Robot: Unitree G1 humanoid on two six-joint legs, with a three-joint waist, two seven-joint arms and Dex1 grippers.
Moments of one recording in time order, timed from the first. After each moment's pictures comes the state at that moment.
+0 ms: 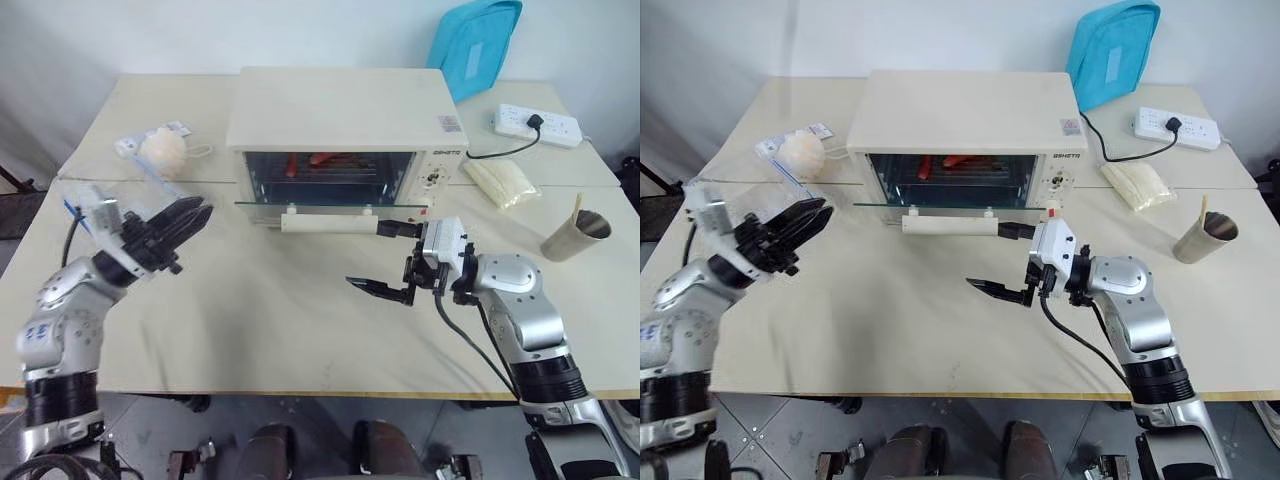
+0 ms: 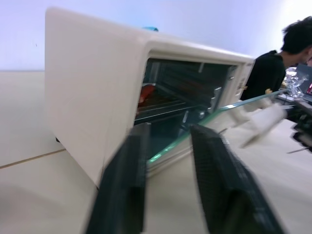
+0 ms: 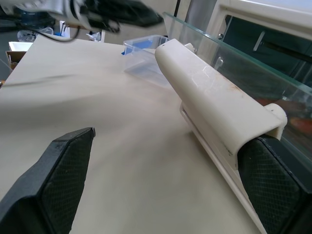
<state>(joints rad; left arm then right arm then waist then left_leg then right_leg) -0.43 0.56 0.33 0.10 -0.69 0.34 -0.84 -0.47 -0.49 0.07 -0.03 0.36 0.00 1.10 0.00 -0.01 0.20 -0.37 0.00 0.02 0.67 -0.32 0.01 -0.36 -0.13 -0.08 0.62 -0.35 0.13</state>
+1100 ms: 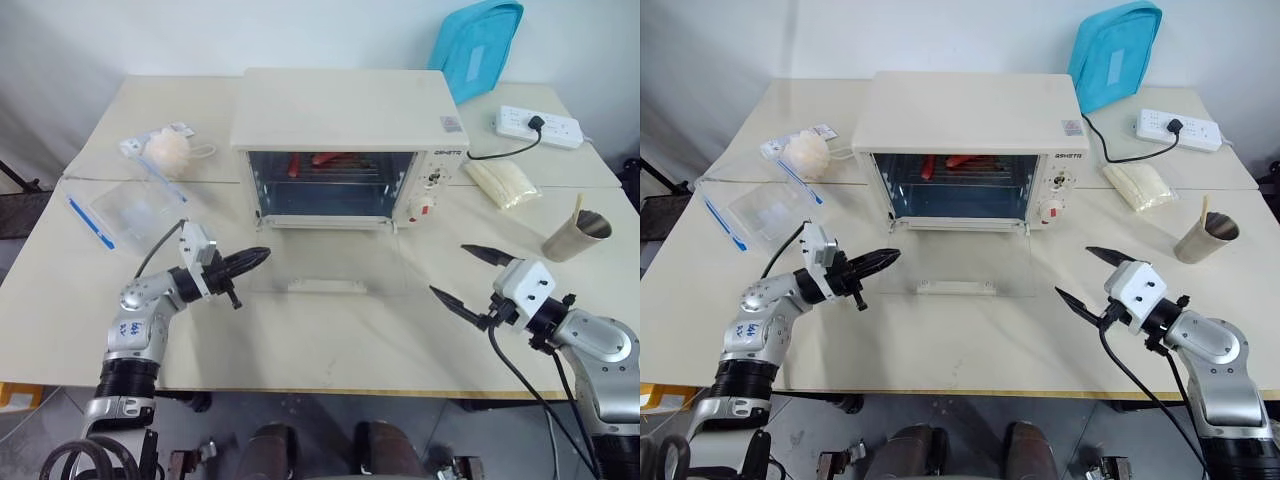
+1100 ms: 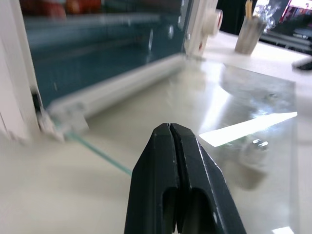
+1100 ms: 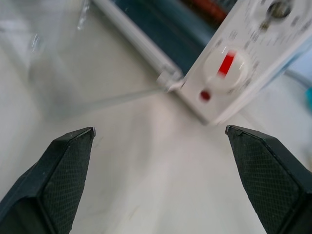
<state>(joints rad) -0.41 0.47 0.11 0.31 -0.40 0.07 -0.99 -0.09 -0.66 -0.19 -0.18 0.18 -0.04 0.78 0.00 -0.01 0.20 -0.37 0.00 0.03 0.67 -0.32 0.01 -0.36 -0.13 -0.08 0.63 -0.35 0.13</state>
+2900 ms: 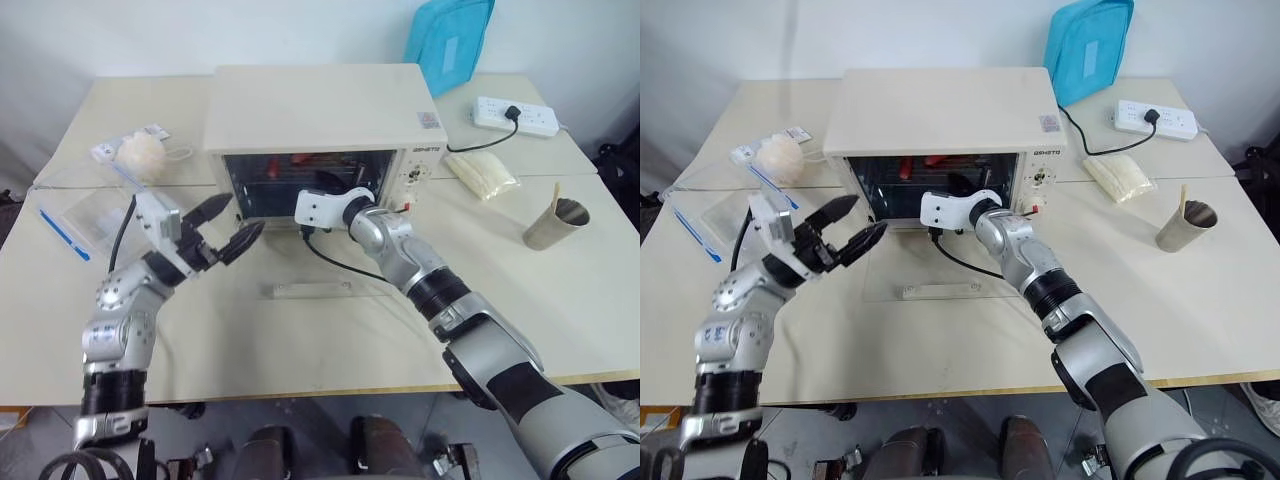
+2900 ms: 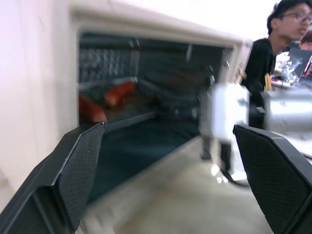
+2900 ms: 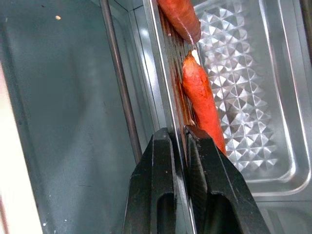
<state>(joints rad) -0.48 0.46 0.23 0.09 -0.56 0.20 -0.79 -1.05 -0.20 0.48 0.70 -0.69 -0.05 0.11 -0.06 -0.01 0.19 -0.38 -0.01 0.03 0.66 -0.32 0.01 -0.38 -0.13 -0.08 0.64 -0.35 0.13</state>
